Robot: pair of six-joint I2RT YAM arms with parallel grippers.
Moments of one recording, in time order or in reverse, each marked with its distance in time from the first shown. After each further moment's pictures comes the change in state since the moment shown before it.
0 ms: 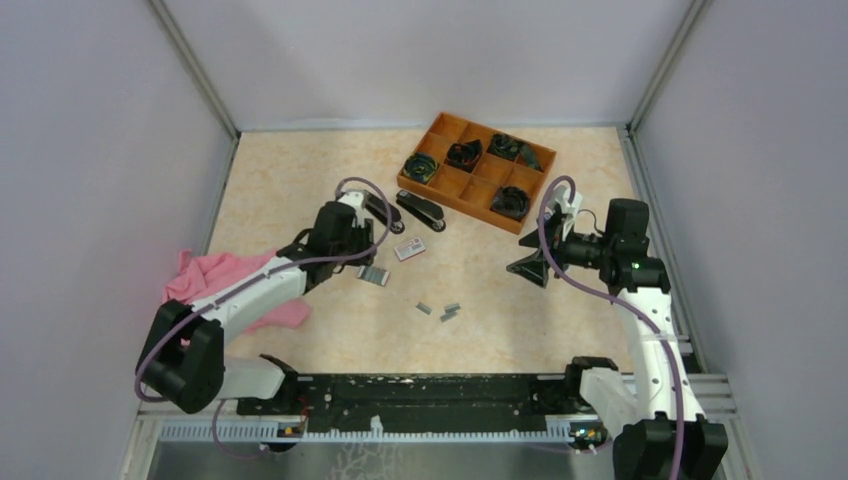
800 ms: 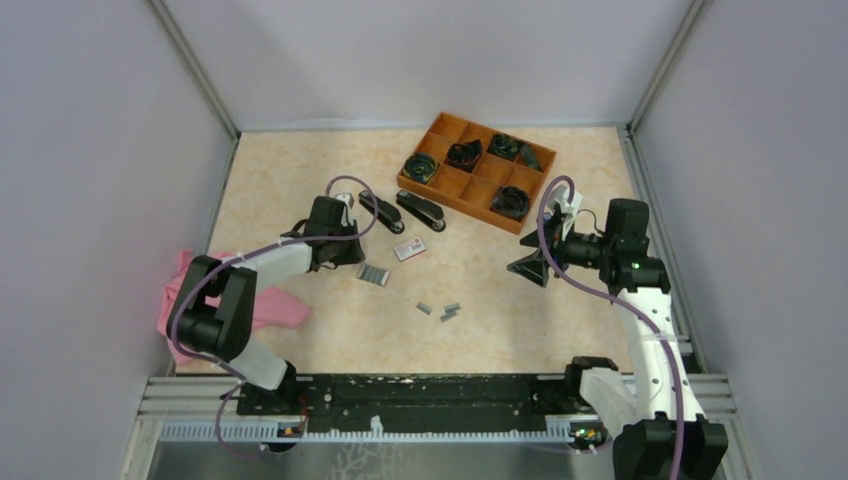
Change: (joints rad) left arm 0.241 0.262 0.029 0.053 0.195 -0.071; right arm 0.000 0.000 0.000 0.000 0.020 0.000
